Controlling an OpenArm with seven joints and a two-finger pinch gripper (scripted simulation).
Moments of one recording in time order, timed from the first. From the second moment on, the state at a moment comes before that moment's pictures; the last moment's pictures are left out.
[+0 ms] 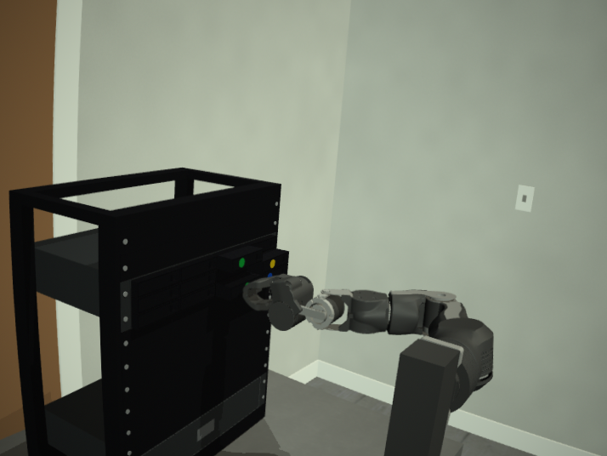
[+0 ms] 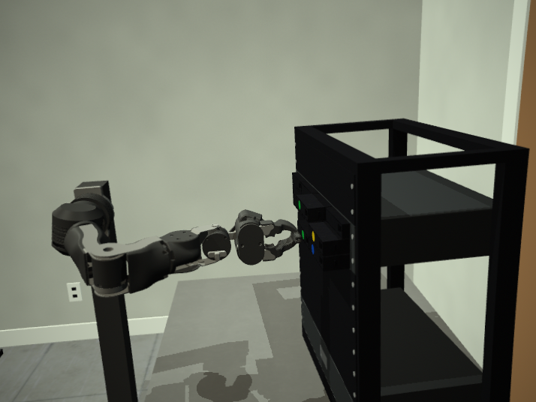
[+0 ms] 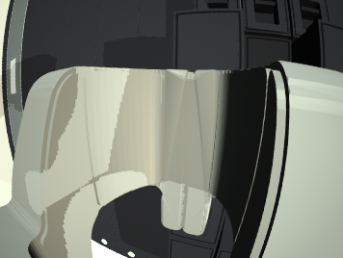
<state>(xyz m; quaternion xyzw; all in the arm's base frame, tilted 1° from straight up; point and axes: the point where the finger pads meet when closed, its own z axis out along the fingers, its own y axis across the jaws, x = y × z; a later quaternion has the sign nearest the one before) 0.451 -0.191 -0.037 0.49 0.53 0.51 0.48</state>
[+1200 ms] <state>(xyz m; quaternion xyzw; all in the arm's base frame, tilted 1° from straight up) 0.461 -0.192 -0.036 0.49 0.53 0.51 0.48</state>
